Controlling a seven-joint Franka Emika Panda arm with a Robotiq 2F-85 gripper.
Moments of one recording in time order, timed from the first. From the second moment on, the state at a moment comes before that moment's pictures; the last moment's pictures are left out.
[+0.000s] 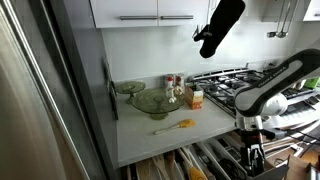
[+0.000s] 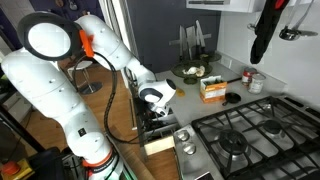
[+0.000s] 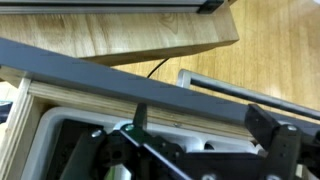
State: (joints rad) arm -0.01 -0.11 -0.06 -2.75 0.47 2.07 -0.28
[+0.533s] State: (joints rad) arm -0.05 -0.03 -0.10 -2.75 0.46 1.93 -0.38
